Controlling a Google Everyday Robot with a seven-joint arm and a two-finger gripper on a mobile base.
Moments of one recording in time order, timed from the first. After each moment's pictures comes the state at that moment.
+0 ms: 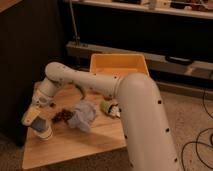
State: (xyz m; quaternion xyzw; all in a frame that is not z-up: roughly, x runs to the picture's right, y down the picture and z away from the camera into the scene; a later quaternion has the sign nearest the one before) arm -0.367 0.116 0.684 -0.53 -0.37 0.07 0.76
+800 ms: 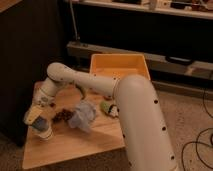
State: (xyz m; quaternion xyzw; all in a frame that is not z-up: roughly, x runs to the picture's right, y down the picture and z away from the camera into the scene) arm -0.363 0.119 0.693 -0.53 -0.38 0.07 0.75
